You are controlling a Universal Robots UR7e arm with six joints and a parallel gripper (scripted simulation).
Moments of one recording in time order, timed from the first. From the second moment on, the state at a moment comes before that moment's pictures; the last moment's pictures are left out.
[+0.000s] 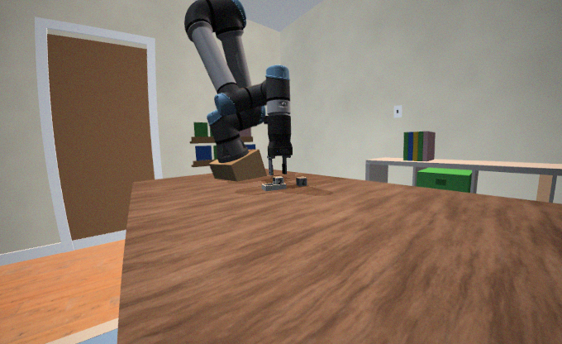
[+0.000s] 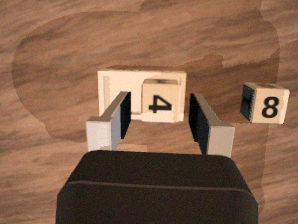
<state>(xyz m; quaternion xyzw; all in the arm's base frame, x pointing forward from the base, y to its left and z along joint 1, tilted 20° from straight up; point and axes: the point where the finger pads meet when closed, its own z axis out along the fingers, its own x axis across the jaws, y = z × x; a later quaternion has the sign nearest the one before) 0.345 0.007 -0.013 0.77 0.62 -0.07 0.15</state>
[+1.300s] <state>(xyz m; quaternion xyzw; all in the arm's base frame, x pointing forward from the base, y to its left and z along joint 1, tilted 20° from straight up) 0.345 0.000 -0.035 0.77 0.62 -0.07 0.15</state>
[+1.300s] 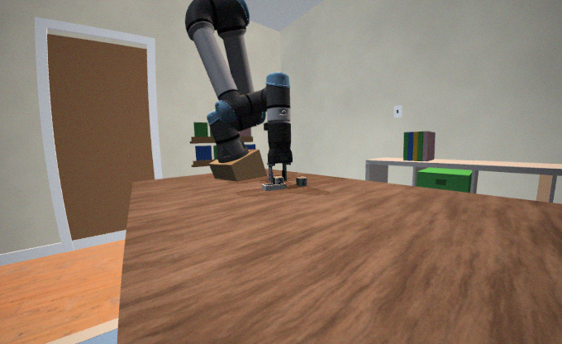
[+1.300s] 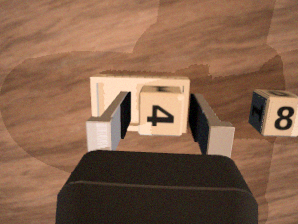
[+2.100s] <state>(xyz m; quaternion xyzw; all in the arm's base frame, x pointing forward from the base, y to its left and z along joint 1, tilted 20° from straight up) 0.348 -0.002 -0.039 0.77 0.62 -0.07 0.16</state>
